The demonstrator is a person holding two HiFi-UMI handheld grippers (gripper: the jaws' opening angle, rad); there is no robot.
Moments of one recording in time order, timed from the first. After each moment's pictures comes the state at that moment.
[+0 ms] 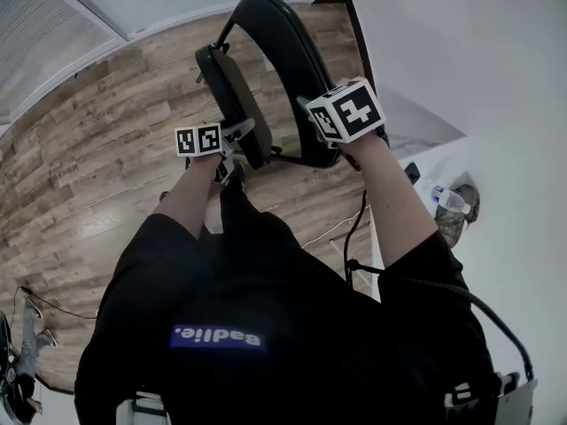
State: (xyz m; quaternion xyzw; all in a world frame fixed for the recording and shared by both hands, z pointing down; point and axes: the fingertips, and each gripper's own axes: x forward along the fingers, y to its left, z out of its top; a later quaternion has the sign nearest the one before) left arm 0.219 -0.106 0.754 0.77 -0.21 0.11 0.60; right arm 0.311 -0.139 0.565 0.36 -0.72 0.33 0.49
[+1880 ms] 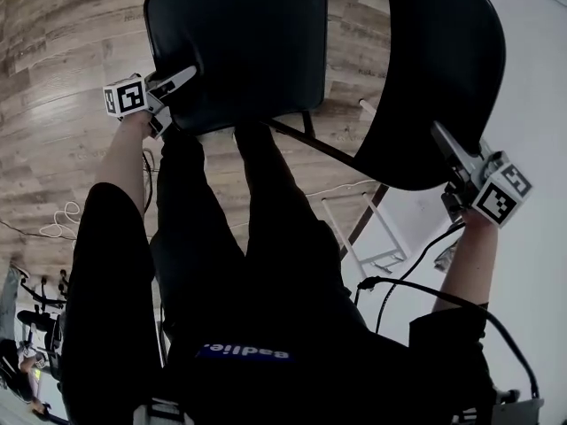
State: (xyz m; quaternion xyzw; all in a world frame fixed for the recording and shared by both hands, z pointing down) left arm -0.150 -0.035 1.111 0.68 -0.26 -0.03 0.69; right arm 0.200 -0.120 0.760 0.30 -0.76 0.43 0.38
